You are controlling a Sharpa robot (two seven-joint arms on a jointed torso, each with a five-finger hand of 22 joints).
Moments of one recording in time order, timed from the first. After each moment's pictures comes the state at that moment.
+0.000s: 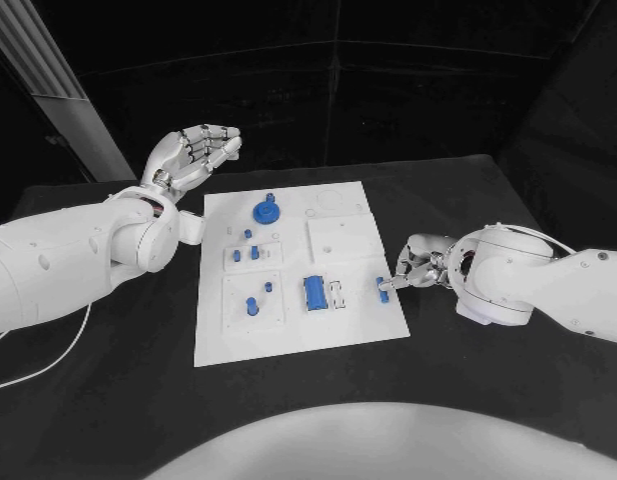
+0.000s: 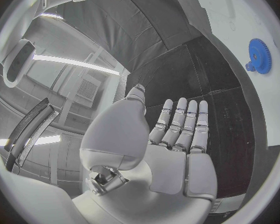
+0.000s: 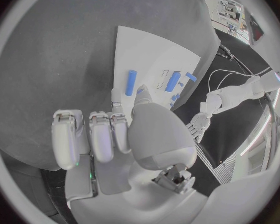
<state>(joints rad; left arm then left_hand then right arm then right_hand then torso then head) 1.26 -0.67 -0.23 1.16 -0.14 -0.30 0.68 1.28 0.02 -0.10 0.29 0.29 0.51 0.16 0.46 0.07 0.50 0.24 0.61 0.07 0.29 0.24 0.80 0.14 0.12 0.45 0.29 0.08 0.70 1.14 -1.01 -0.14 1.79 -1.21 -0.14 -0.65 1.28 0.13 -0.27 0.27 0.19 0.82 0.13 0.50 0.47 1.46 0.07 1.57 1.31 1.47 -0.01 1.57 1.31 0.02 1.46 0.10 1.57 1.31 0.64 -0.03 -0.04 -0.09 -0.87</state>
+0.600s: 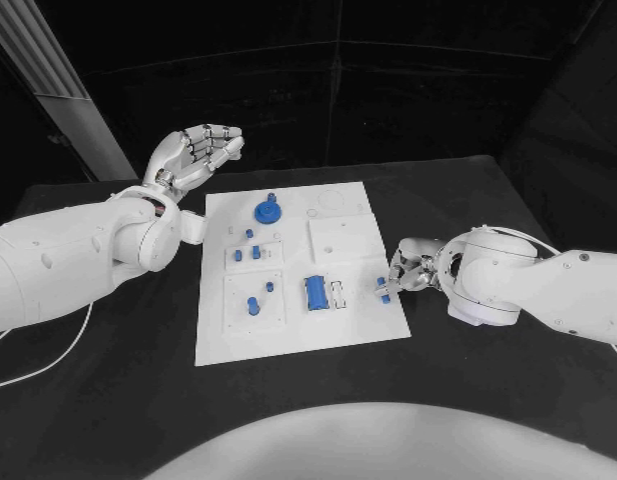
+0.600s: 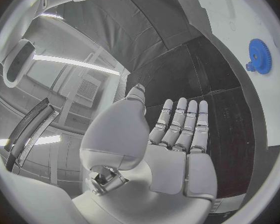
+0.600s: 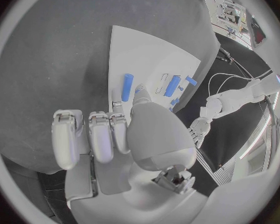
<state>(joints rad) 1.26 -0.67 -0.23 1.16 -0.14 -0.30 0.68 1.28 0.02 -0.11 0.29 0.29 0.51 0.16 0.46 0.07 0.50 0.24 0.61 0.07 0.29 0.24 0.80 0.14 0.12 0.45 0.29 0.08 0.70 1.13 -0.96 -0.14 1.75 -1.22 -0.11 -0.66 1.34 0.14 -0.24 0.24 0.19 0.83 0.12 0.51 0.46 1.47 0.06 1.57 1.31 1.47 -0.01 1.57 1.31 0.02 1.46 0.10 1.57 1.31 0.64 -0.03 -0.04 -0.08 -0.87</state>
